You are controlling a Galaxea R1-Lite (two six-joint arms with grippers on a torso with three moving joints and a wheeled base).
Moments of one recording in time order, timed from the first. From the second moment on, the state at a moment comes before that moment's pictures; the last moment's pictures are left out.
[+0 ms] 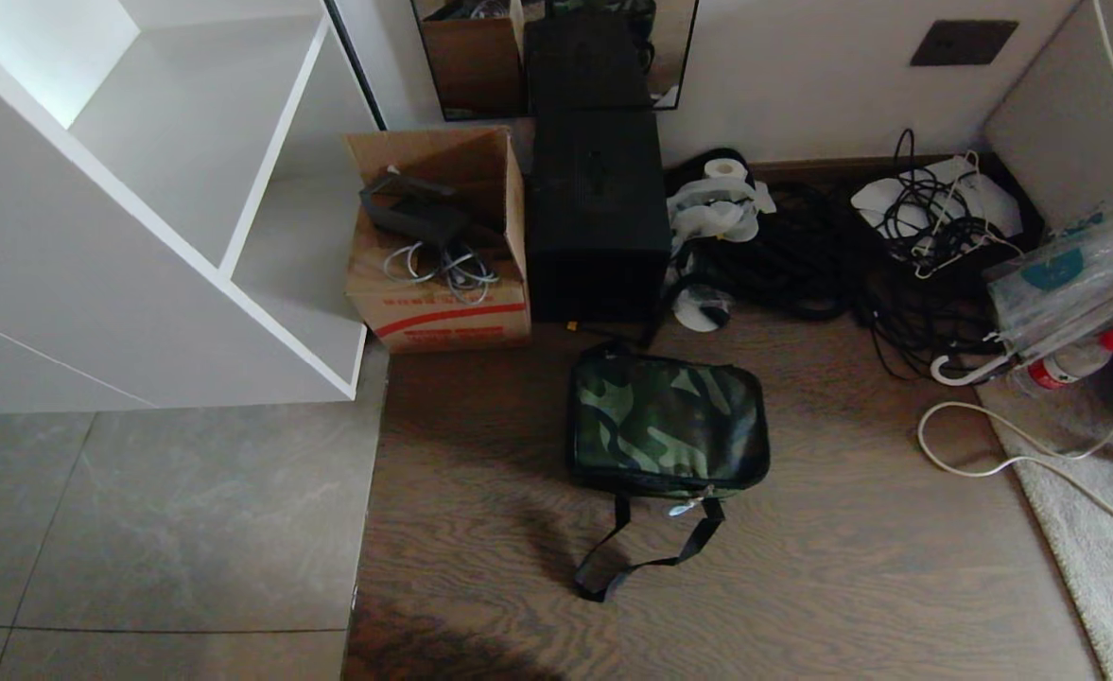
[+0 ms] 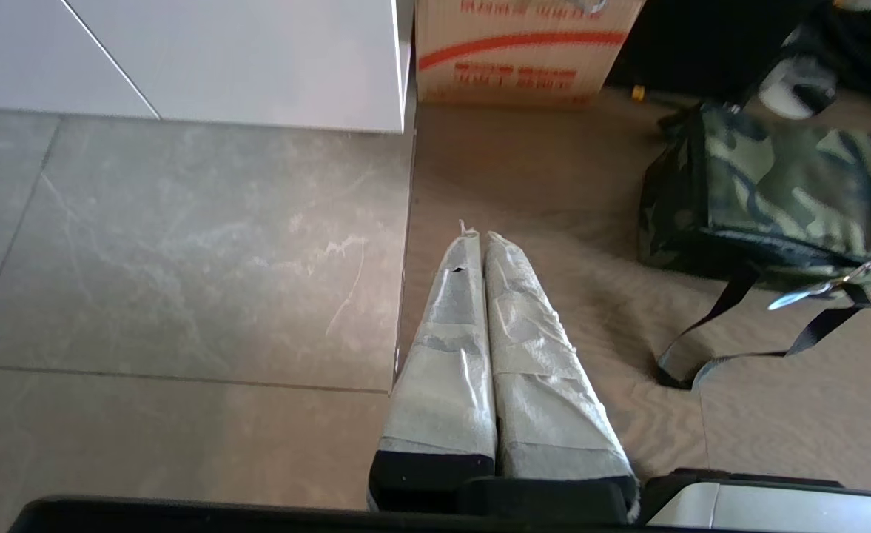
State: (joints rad) left arm 0.00 0.00 0.00 -0.02 0.02 -0.05; right arm 0.01 0.00 0.00 -0.01 0.00 0.02
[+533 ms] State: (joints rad) left arm 0.00 0.00 0.00 -0.02 0.02 -0.05; right arm 0.01 0.00 0.00 -0.01 0.00 0.02
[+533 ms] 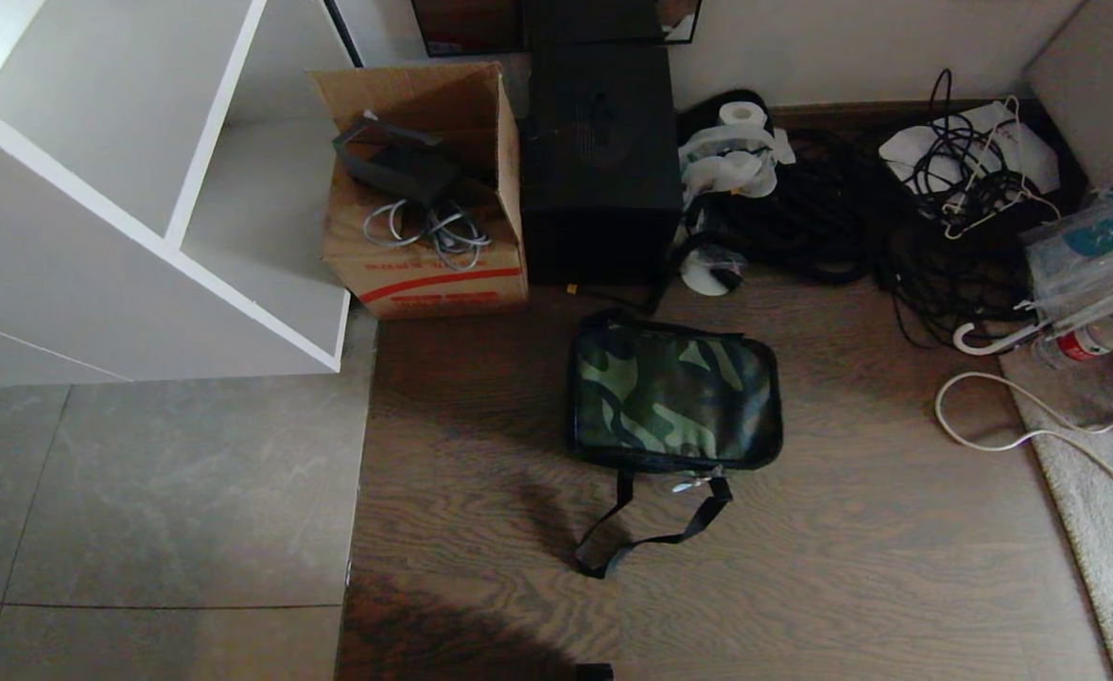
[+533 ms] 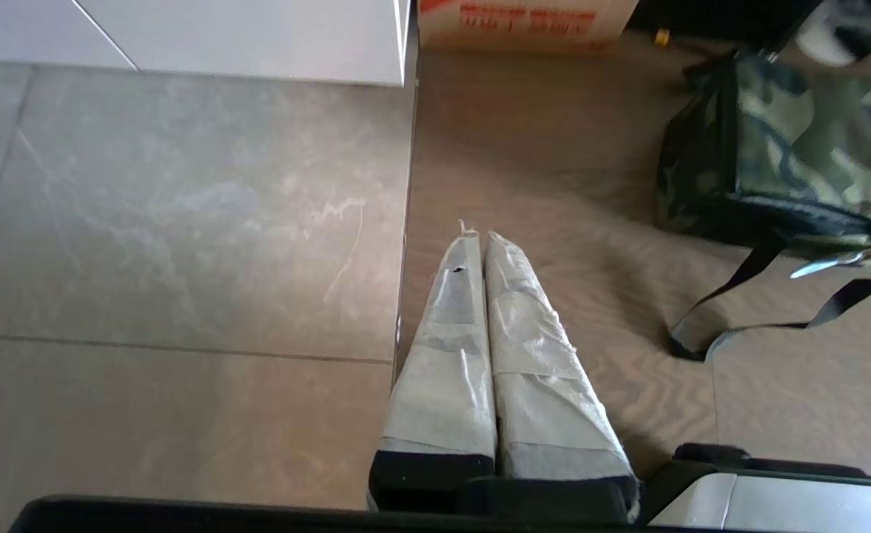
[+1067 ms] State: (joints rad) left arm 0.00 0.00 0.00 -0.02 0.02 -0.05; right arm 0.01 0.00 0.00 -0.01 0.00 0.02
